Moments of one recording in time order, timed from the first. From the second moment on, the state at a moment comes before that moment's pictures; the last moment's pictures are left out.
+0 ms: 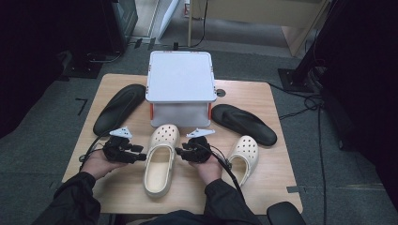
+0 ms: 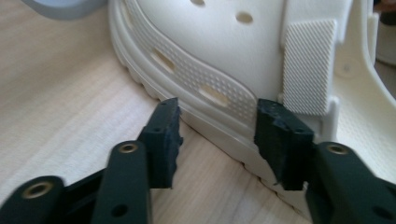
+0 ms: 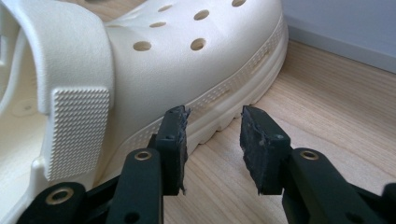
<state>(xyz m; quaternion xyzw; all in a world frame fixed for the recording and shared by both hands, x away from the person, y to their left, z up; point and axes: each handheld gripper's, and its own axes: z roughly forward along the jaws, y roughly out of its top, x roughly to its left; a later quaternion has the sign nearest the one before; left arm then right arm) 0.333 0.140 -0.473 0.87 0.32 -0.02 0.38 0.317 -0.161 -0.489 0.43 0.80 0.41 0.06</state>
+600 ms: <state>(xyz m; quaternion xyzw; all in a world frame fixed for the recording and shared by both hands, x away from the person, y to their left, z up) 0.347 0.149 -0.461 0.84 0.35 -0.01 0.41 0.300 -0.168 -0.439 0.40 0.79 0.47 0.07</state>
